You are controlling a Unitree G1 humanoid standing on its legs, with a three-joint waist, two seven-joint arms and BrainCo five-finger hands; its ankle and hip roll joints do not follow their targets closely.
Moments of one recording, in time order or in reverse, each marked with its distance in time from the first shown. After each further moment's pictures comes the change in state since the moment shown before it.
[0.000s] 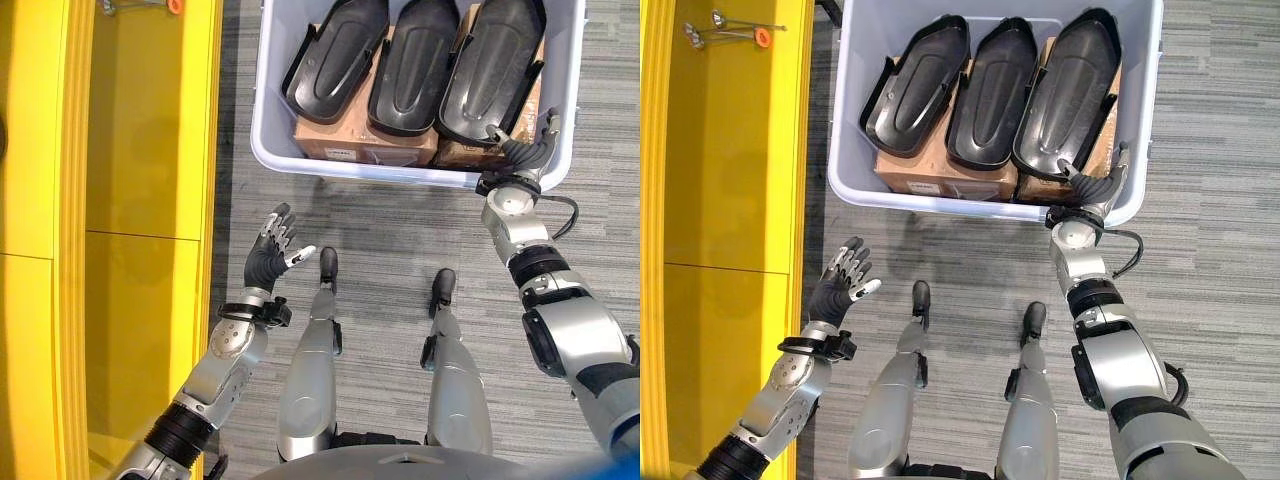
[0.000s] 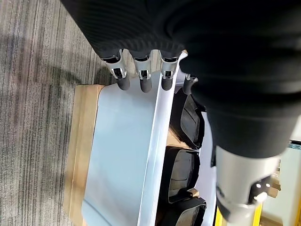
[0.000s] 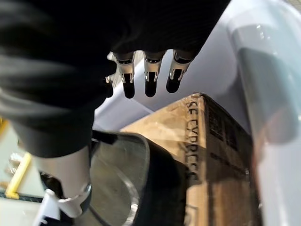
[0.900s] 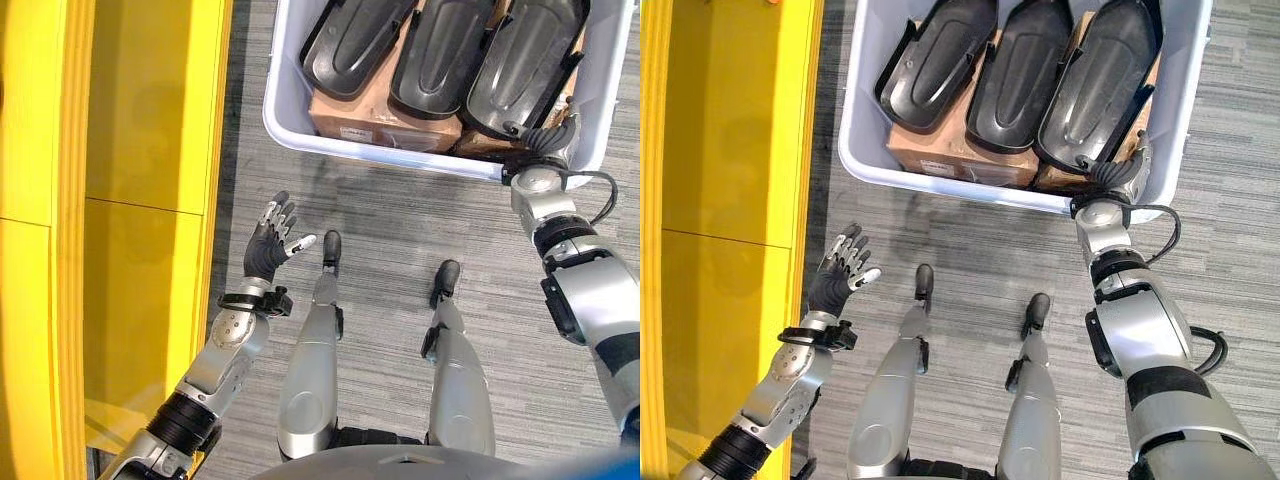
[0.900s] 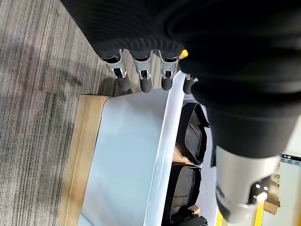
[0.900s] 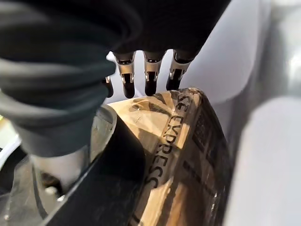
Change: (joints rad) left arm -0.041 0.004 -0.002 0.000 0.000 -0.008 0.020; right arm -0.187 -0.087 0.144 0.293 -0.032 0.073 0.084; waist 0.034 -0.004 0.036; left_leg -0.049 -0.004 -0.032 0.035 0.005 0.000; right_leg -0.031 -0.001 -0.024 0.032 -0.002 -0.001
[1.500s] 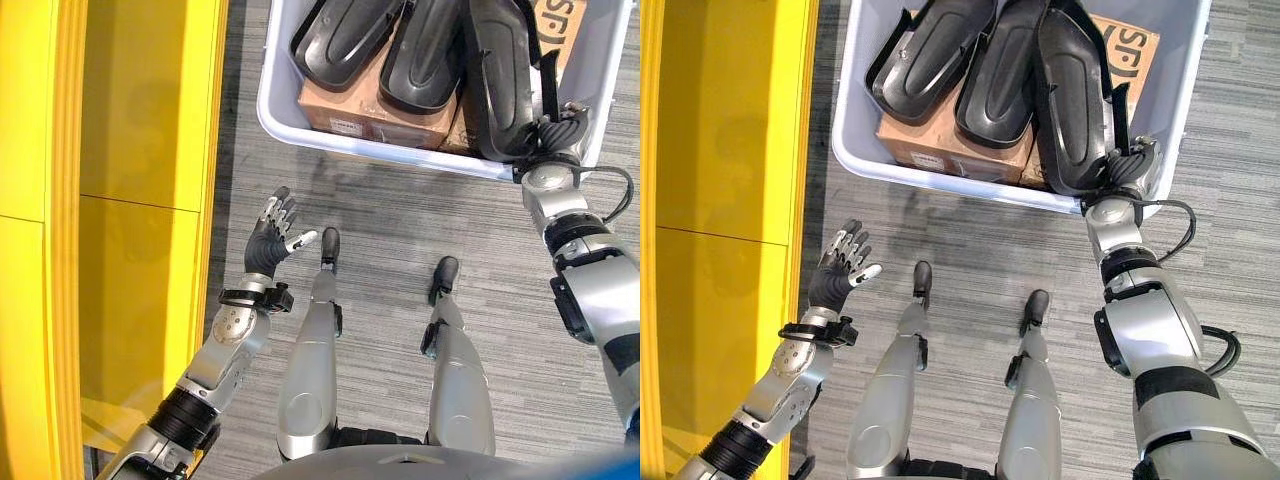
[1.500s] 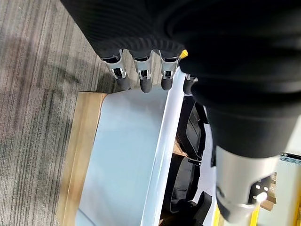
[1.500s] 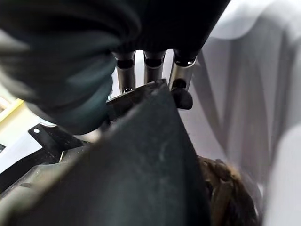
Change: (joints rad) left arm -0.023 -0.001 -0.001 0.001 0.000 -0.001 0.000; right arm 0.033 -0.040 -0.009 -0.038 -0.006 -0.014 0.017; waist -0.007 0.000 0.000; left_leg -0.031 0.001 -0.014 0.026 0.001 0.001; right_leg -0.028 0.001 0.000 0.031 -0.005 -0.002
